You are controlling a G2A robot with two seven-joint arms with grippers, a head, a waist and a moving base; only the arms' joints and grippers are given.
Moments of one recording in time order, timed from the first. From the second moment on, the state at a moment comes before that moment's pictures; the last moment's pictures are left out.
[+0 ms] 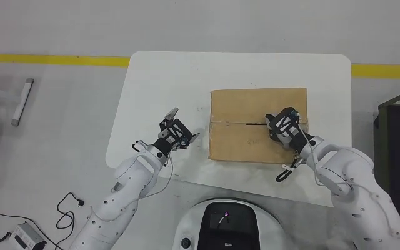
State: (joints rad) left arm 1.14 -1.19 -1.14 -1.67 1.79 -0.22 -0.03; right arm -1.21 -0.99 1.42 -1.90 -1.16 -0.43 0.52
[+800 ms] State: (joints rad) left arm 0.97 -1.26 -1.00 -1.38 1.69 -0.12 0.14; right arm -1.20 -1.00 1.41 -1.89 -1.17 -0.43 0.53
